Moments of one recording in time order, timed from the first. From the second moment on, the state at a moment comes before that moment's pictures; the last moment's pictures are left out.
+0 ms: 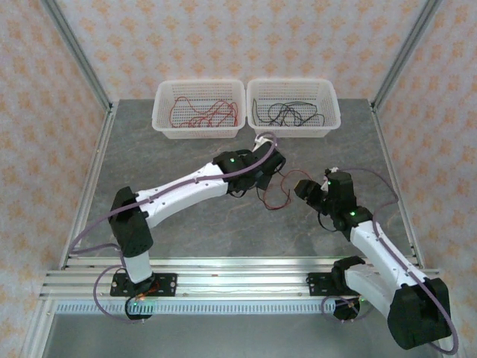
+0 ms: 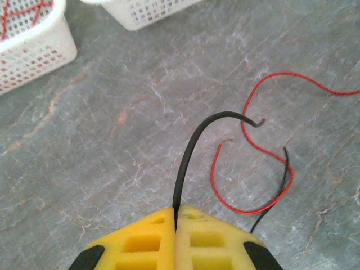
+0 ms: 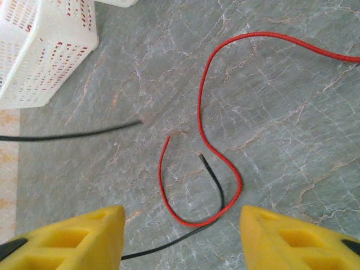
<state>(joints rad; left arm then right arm) -0.93 1.78 1.68 -0.87 -0.44 -0.44 0.23 0.90 0.46 -0.23 -0.25 0.80</state>
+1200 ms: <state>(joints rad) -0.99 1.68 1.85 -0.92 -0.52 -0.40 0.54 1.28 0.43 0.15 -0.02 1.06</state>
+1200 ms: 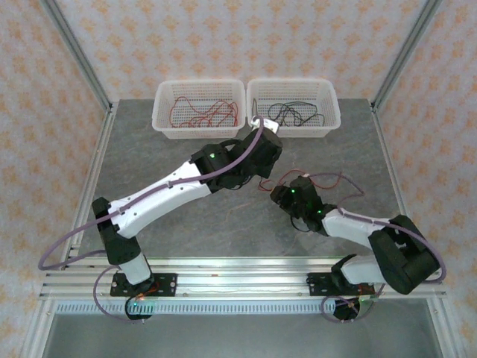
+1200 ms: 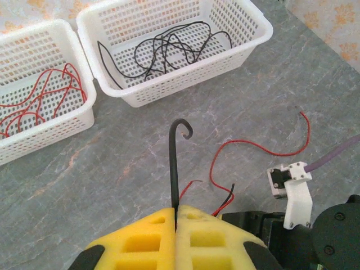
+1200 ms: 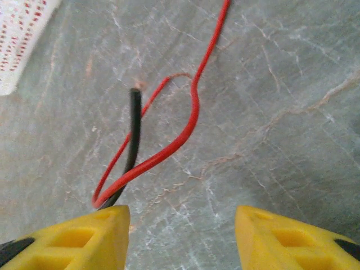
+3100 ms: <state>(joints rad) -0.81 1.65 1.12 -0.46 -0.17 -0.65 0.55 1.10 0.60 -0.21 0.11 0.89</state>
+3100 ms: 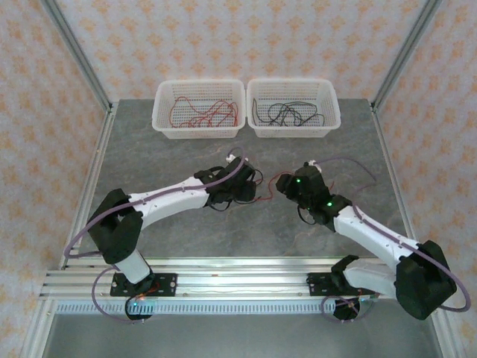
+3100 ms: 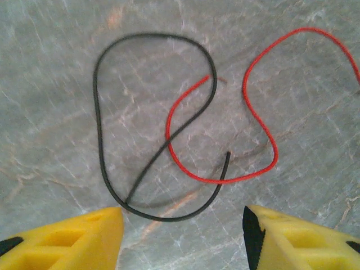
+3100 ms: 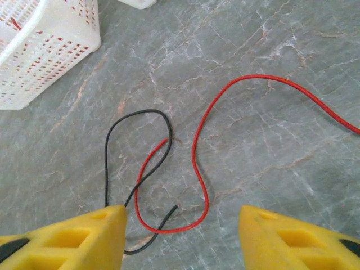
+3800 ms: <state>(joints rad) -0.84 1.73 1.00 -0.31 -0.13 -0.88 0.54 1.08 0.59 -0.23 0.09 0.87</state>
